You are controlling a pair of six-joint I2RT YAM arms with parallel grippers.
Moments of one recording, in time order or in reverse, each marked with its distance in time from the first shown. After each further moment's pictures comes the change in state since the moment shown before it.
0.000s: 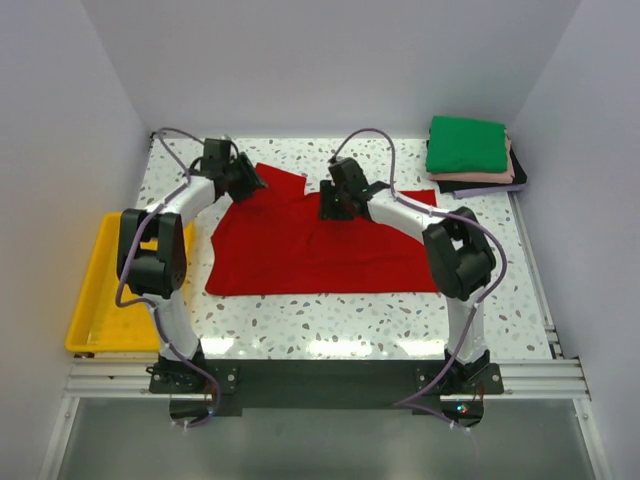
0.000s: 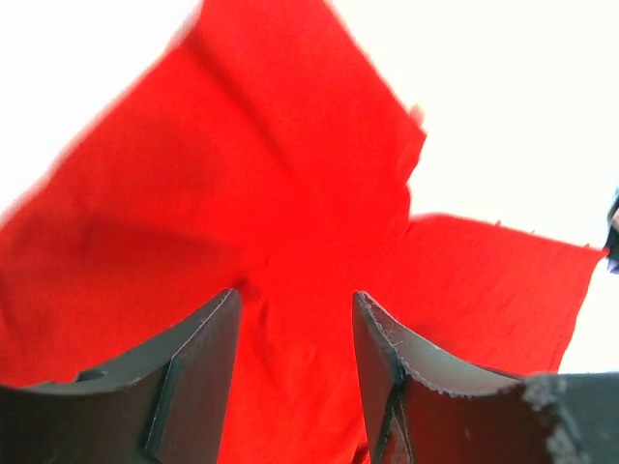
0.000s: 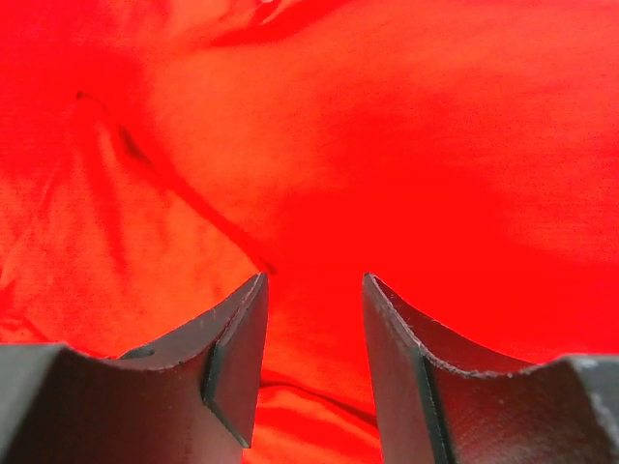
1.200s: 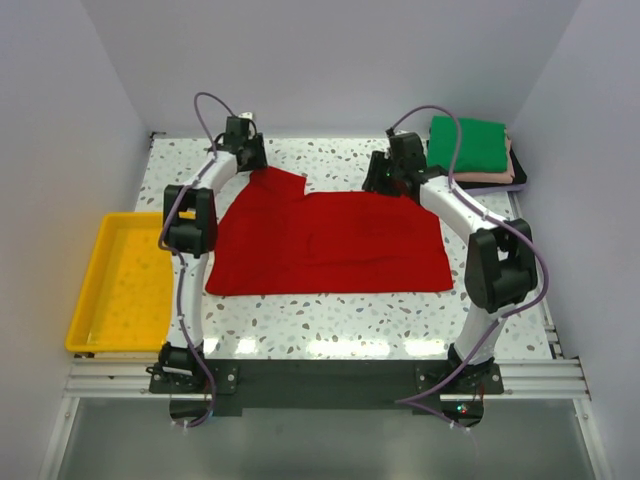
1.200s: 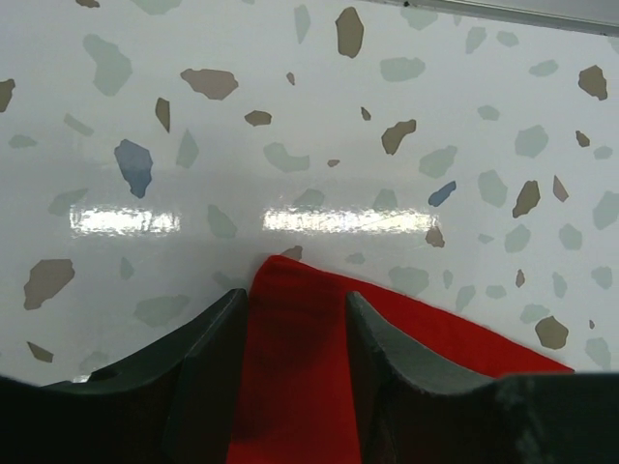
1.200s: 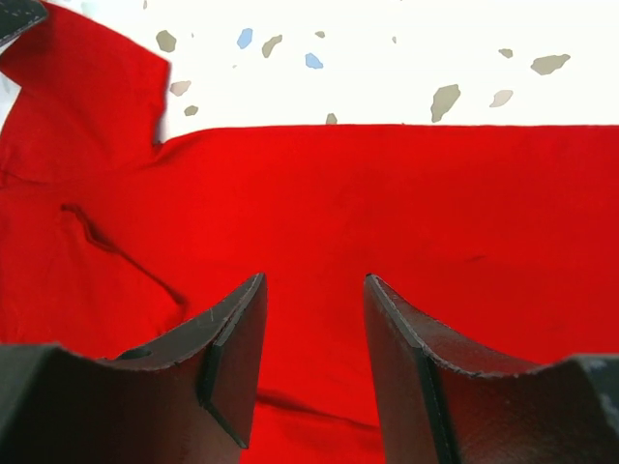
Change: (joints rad) left arm 0.002 0.606 0.778 -0.108 -0.156 0.414; right arm -0.283 -0.224 -0.075 -0.030 -0.060 -0.085
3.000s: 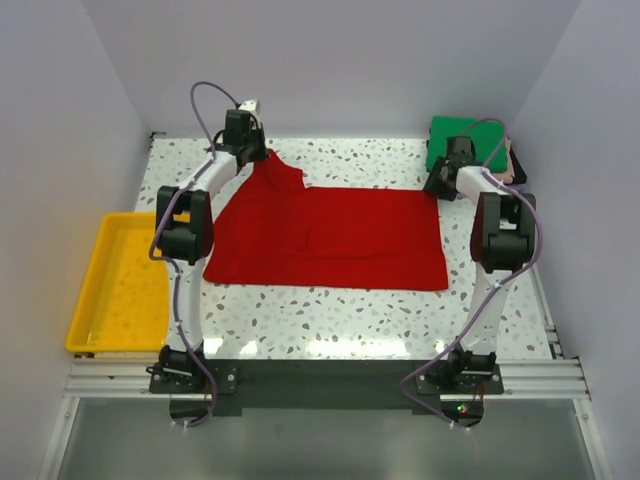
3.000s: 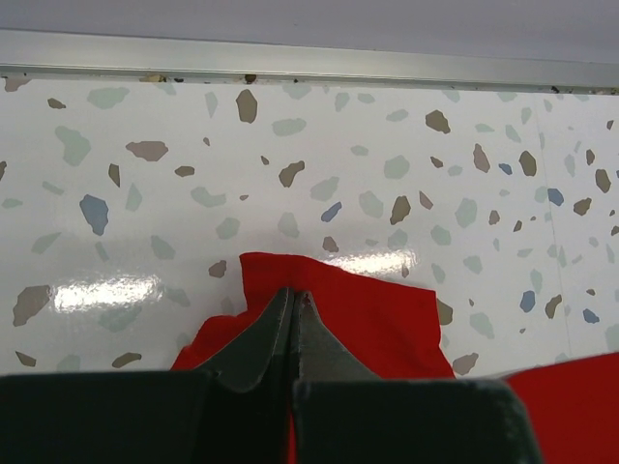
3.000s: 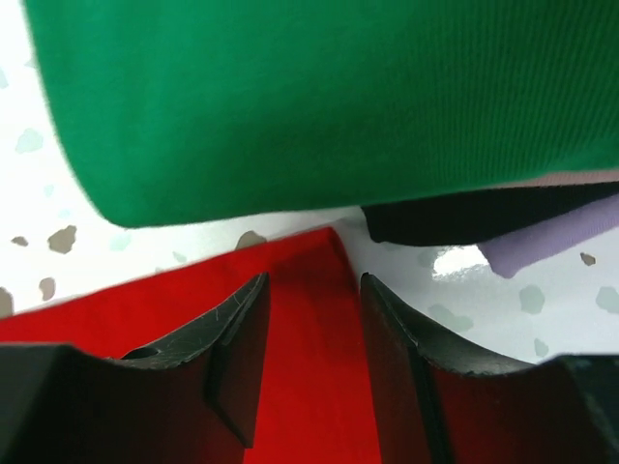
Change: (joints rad) left arm -0.034 -0.158 -0.162 0.175 0.048 0.017; right arm -0.363 0.333 0.160 -0.022 0.108 -0.061
